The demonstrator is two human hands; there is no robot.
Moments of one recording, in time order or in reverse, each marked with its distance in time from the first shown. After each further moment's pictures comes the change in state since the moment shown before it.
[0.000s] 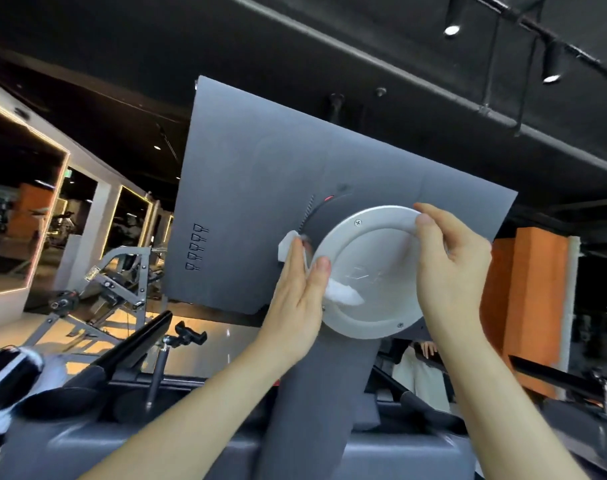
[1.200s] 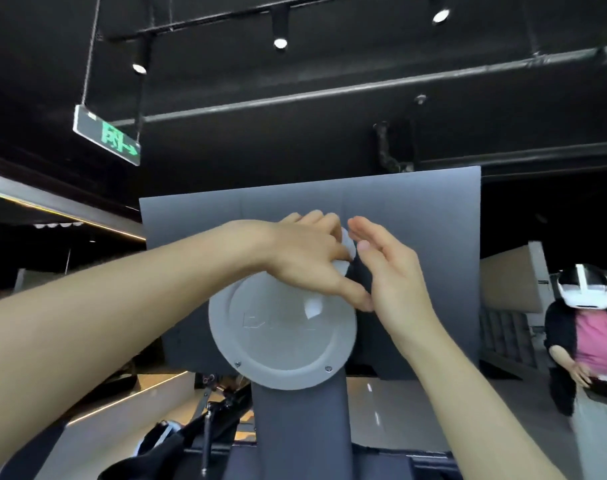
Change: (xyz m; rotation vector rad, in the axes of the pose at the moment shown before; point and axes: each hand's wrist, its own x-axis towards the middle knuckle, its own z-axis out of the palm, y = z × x) left_hand 0.088 0.169 0.125 1.737 -0.650 0.071; right_hand 0.060 0.095 -0.039 0.655 -0.422 0.177
